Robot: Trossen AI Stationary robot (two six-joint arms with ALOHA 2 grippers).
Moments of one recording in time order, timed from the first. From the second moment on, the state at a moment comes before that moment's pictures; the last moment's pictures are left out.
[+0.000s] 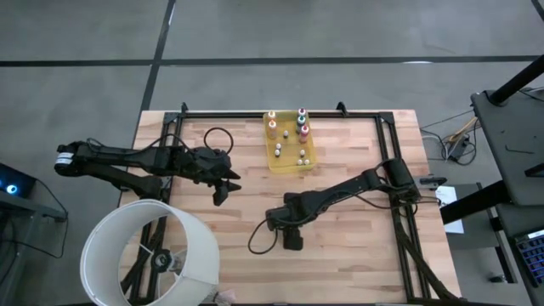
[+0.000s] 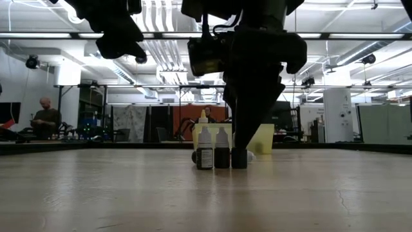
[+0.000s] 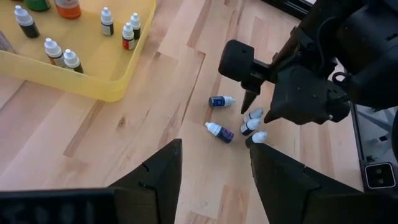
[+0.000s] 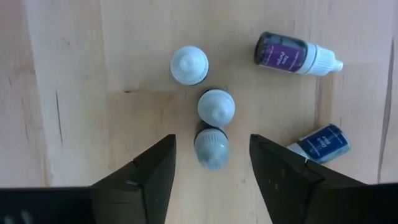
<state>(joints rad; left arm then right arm) -0.01 1.01 0.84 -0.46 0.00 -0.40 0.26 2.09 1.54 -0.78 0.00 0.32</state>
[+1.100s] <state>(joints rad) -0.01 1.01 0.84 -0.46 0.00 -0.40 0.26 2.07 1.56 -0.85 -0.02 0.31</state>
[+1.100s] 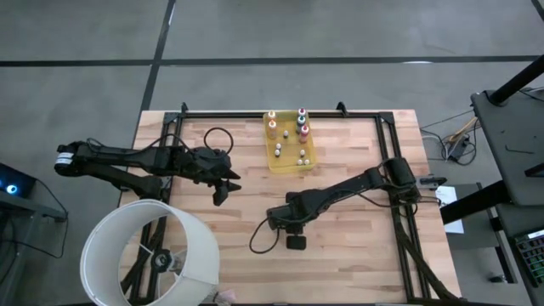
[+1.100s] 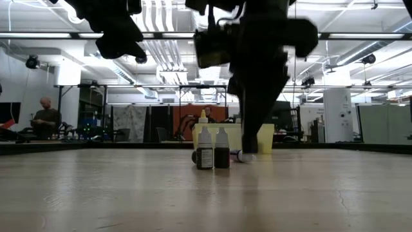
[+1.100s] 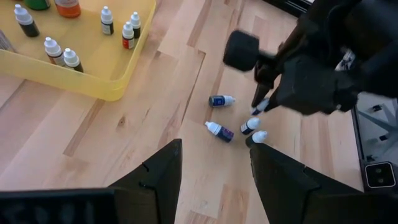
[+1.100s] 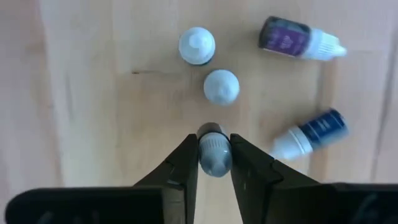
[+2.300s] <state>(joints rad) -0.01 1.01 0.84 -0.44 -0.03 -0.42 -0.32 1.90 1.65 -0.99 -0.07 0.24</state>
